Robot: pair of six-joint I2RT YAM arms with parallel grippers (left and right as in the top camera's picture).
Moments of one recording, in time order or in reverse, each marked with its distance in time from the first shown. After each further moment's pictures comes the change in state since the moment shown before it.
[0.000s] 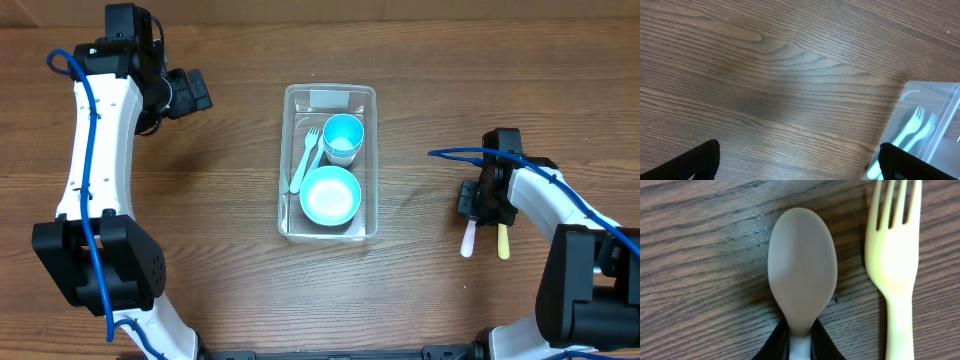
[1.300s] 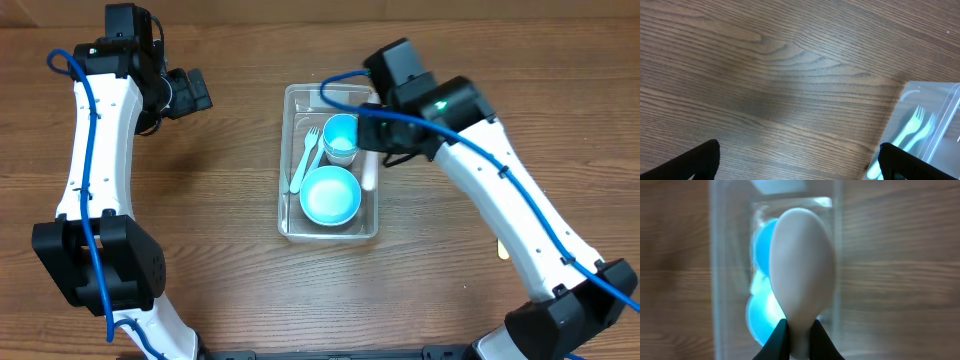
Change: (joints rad) left arm 0.000 0.000 0.000 0.000 0.000 0.000; right arm 0.602 0.008 0.819 -0.420 -0.037 0.356
